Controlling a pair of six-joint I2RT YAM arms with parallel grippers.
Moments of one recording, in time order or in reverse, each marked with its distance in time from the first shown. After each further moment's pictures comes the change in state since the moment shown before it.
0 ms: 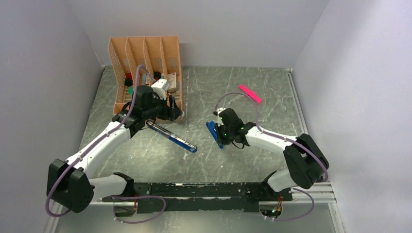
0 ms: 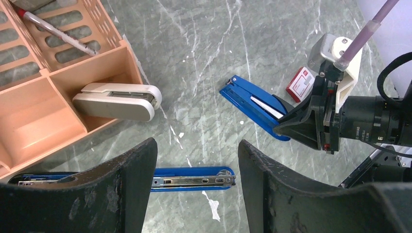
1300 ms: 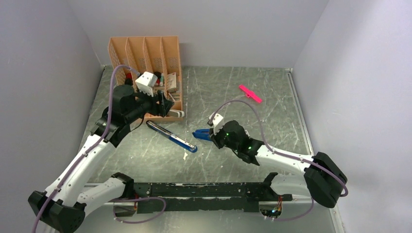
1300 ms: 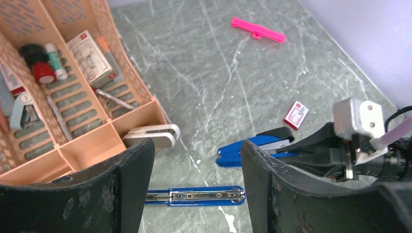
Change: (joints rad) left arm 0.000 -0.214 0.104 -0.100 -0.087 0.122; right arm 0.158 -0.272 -0.227 0.424 0.067 -0.239
